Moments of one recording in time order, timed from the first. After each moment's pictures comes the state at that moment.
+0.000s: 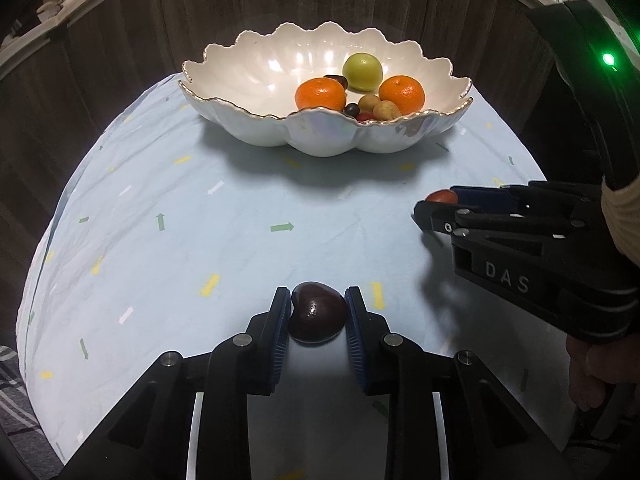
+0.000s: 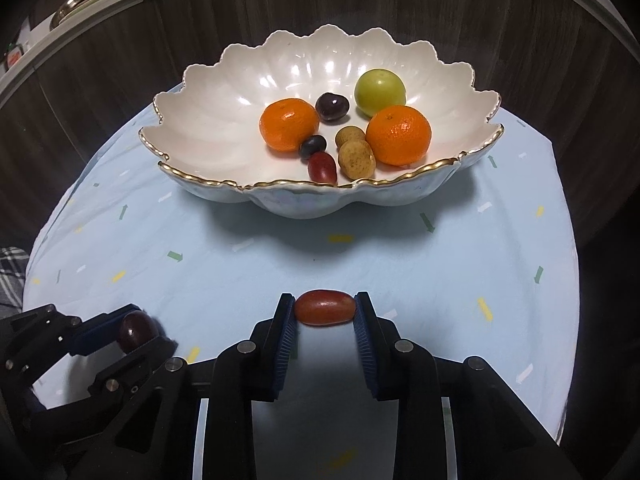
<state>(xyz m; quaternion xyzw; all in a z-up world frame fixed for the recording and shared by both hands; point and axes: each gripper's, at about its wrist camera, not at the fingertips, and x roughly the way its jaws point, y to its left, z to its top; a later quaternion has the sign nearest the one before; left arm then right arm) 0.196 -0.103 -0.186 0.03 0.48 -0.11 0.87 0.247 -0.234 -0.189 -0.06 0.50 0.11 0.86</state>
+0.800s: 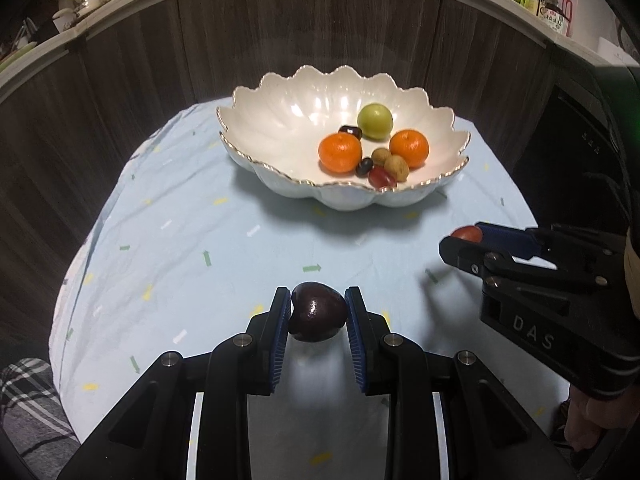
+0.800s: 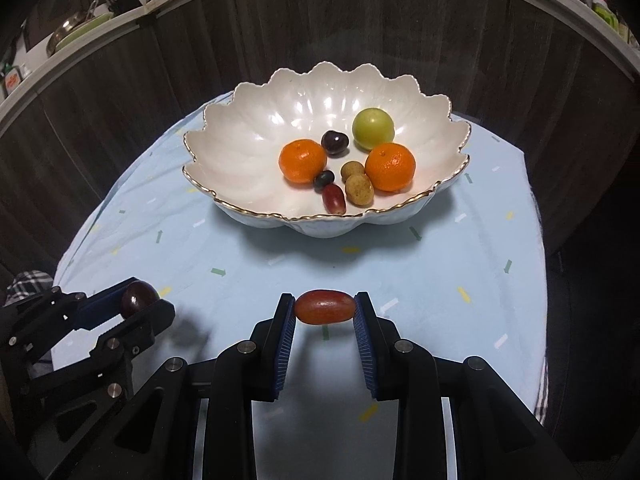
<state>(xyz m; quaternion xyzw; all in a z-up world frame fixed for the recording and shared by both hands) 0.191 -0.083 -0.140 0.02 0.45 -0.10 0.89 0.219 -0.225 -0.142 -0.03 0.47 0.09 0.88</state>
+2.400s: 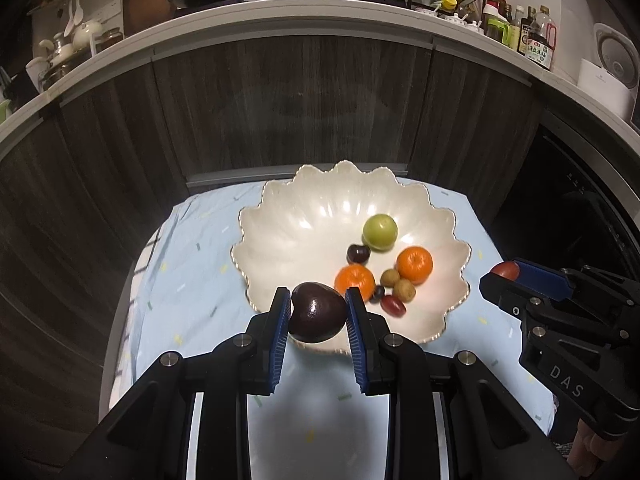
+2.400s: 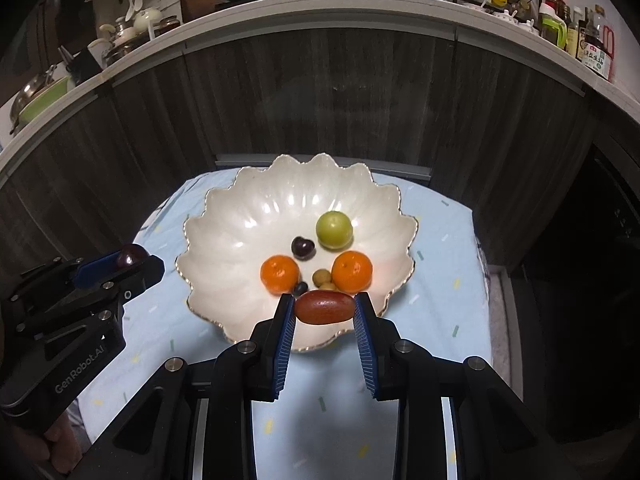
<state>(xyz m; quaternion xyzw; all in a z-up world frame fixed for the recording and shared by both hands) 0.281 -0.061 -0.050 0.04 0.40 -0.15 0.90 0.258 -0.221 -0.050 0.01 0.42 0.00 0.91</state>
